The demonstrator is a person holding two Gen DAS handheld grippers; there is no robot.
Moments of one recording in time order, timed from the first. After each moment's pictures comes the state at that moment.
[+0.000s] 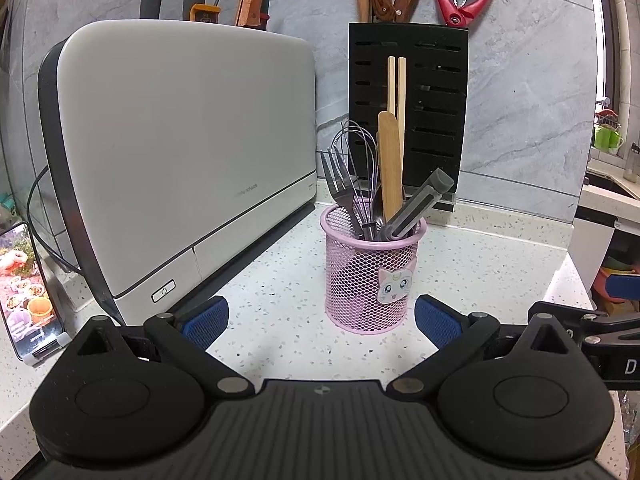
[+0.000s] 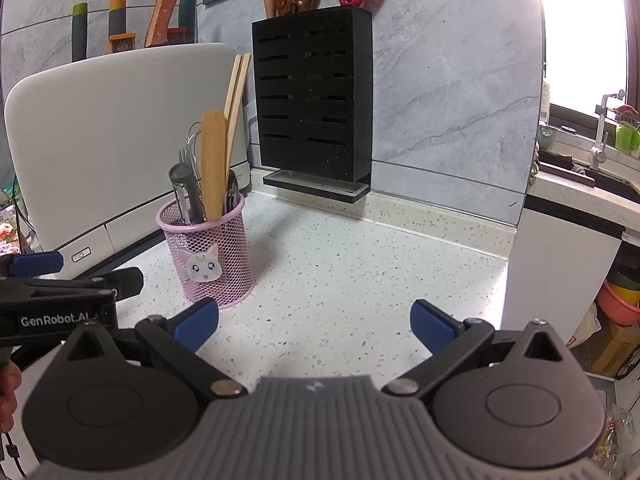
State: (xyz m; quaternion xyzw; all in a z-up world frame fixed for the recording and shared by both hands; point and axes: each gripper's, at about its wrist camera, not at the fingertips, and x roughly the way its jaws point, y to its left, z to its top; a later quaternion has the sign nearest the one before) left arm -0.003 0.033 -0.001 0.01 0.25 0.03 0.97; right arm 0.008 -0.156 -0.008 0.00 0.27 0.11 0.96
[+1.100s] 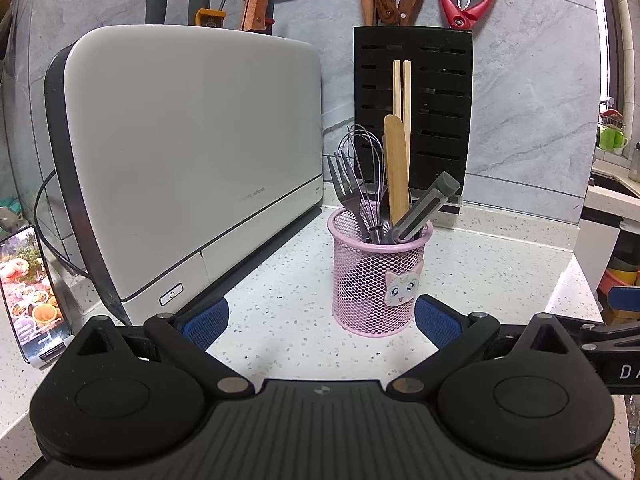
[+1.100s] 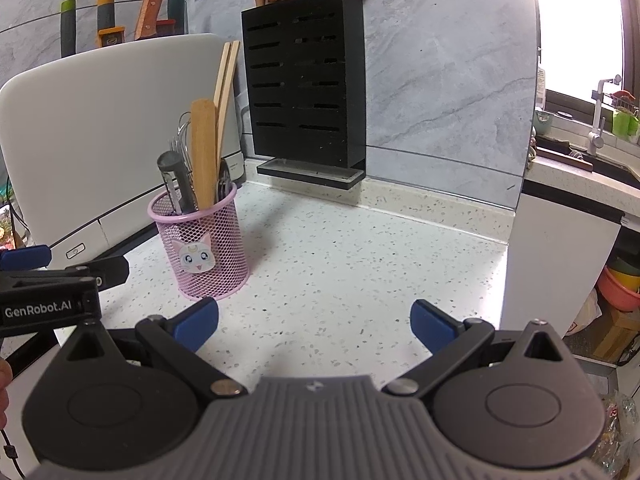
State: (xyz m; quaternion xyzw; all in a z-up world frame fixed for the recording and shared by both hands) left arm -0.004 0.035 0.000 0.01 0.25 0.04 0.97; right arm 0.012 -0.161 -0.015 0.00 0.28 0.10 0.95
